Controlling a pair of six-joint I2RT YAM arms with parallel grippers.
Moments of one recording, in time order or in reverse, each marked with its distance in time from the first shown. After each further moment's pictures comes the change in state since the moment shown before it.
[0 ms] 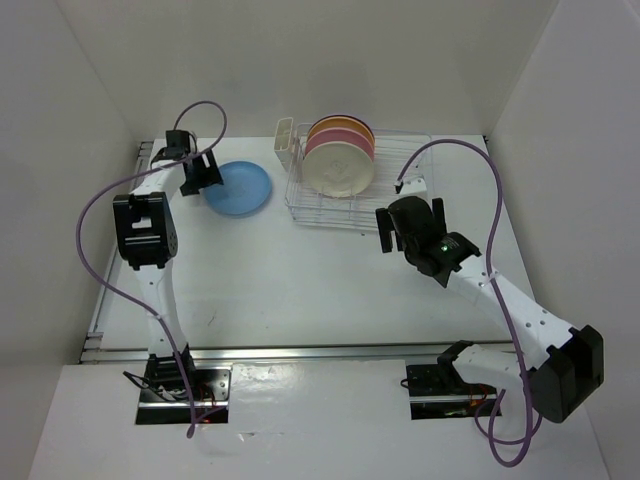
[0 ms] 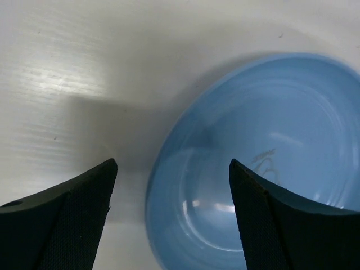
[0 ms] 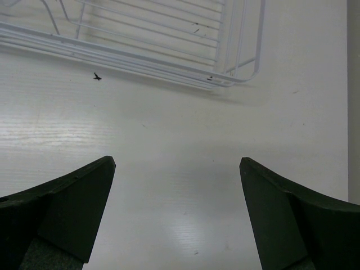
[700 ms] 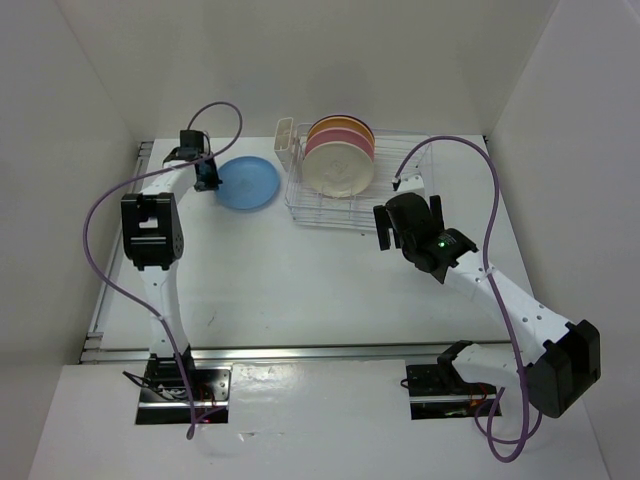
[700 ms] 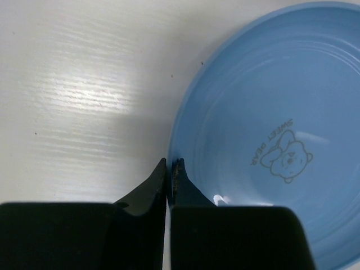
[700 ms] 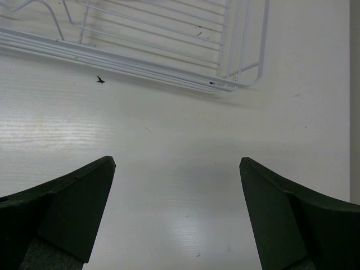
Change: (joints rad) left arm -0.072 -0.007 -0.024 0.022 -0.118 0.068; right arm 0.000 0.036 0.035 0.002 -0.003 0.001
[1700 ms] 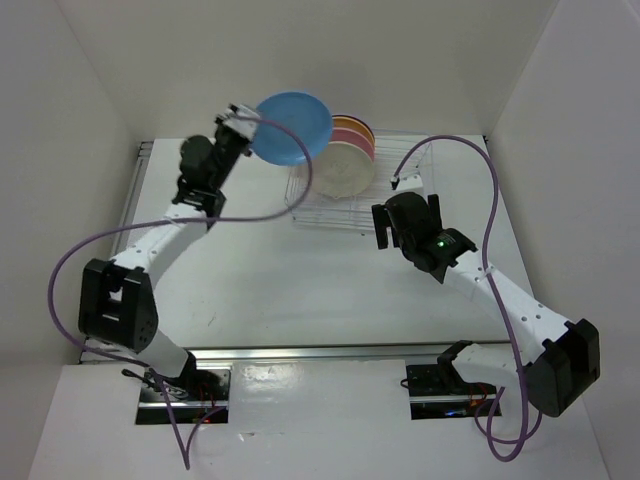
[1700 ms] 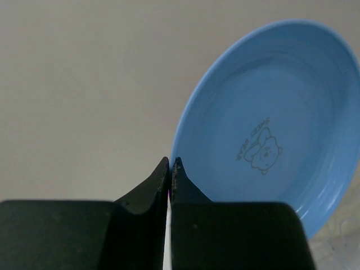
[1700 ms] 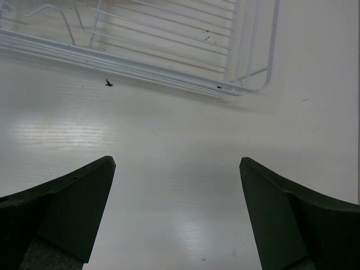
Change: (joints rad) left arm -0.248 -0.761 -0.586 0.909 0.183 0.523; right arm 0.000 0.004 0.000 0.023 -0.022 0.000
